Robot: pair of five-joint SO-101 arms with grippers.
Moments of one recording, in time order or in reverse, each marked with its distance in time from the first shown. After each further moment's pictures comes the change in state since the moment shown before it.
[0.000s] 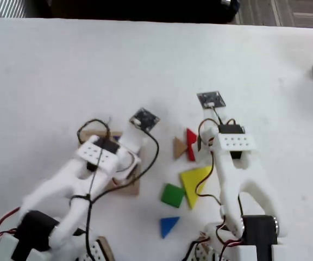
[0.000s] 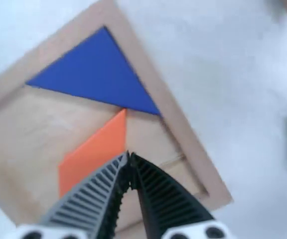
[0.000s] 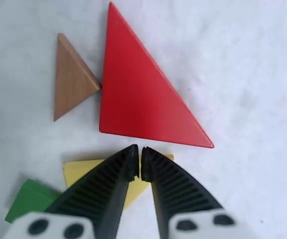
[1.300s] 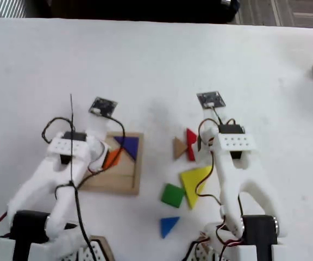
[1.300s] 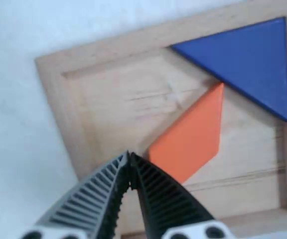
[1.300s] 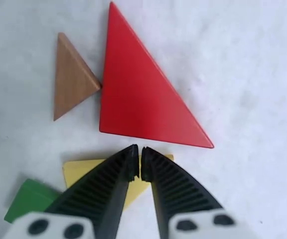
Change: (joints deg) left arm -17.4 1.1 0.9 -1.1 -1.3; right arm 0.0 0.0 0.0 0.0 0.4
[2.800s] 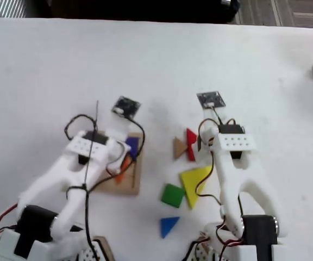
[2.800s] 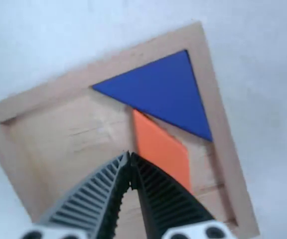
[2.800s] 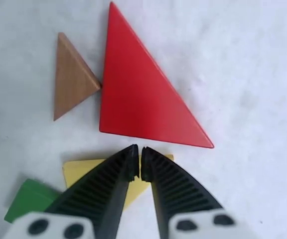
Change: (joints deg) left arm 12.1 1.8 -2.1 -2.9 4.9; right arm 0.0 0.0 0.0 0.0 0.0
